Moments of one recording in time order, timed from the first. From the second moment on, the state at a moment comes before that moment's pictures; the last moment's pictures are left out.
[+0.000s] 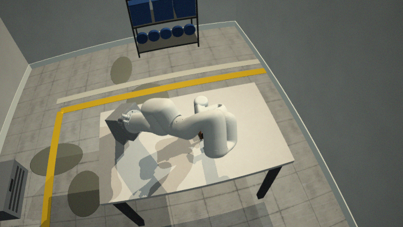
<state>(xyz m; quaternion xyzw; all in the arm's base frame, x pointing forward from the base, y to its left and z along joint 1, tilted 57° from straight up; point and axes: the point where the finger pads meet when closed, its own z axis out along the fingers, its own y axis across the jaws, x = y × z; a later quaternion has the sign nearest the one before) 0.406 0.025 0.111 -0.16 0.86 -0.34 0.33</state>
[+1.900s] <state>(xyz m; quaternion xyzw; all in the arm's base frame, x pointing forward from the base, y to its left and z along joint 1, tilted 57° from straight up) 0.362 0.060 0.143 -0.16 0.86 -0.34 0.33</state>
